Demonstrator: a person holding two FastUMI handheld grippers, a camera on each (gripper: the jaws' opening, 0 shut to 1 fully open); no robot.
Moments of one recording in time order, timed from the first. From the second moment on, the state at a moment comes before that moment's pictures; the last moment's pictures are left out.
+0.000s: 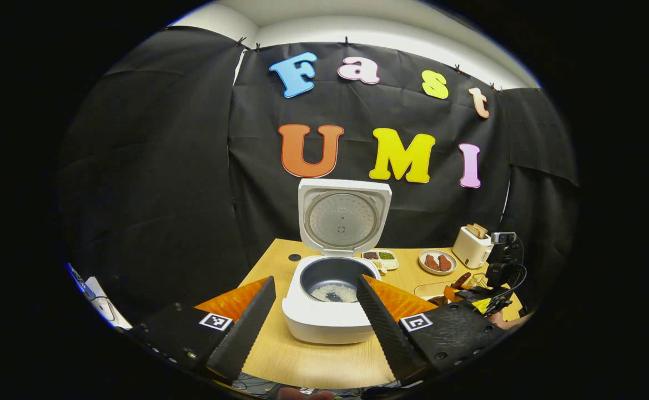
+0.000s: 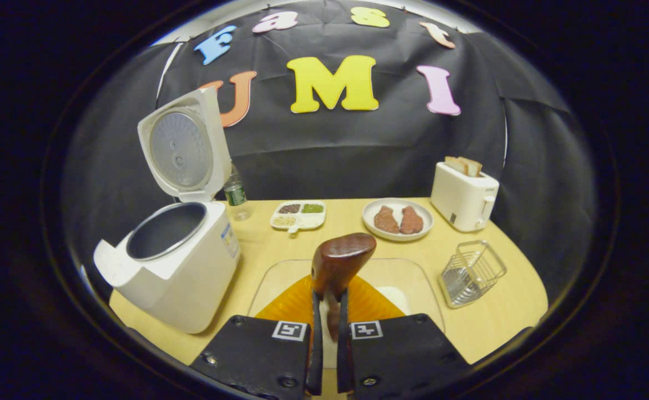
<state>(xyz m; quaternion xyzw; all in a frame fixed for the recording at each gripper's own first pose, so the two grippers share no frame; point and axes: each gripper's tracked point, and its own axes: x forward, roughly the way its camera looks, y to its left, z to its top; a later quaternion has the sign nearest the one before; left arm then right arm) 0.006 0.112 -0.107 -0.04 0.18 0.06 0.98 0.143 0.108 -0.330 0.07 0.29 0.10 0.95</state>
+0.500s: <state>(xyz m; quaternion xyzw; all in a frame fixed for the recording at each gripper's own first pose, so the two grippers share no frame) 0.009 0.083 -0.108 -0.03 0.19 0.04 0.98 0.143 0.066 -0.352 0.45 0.38 0.04 0.81</state>
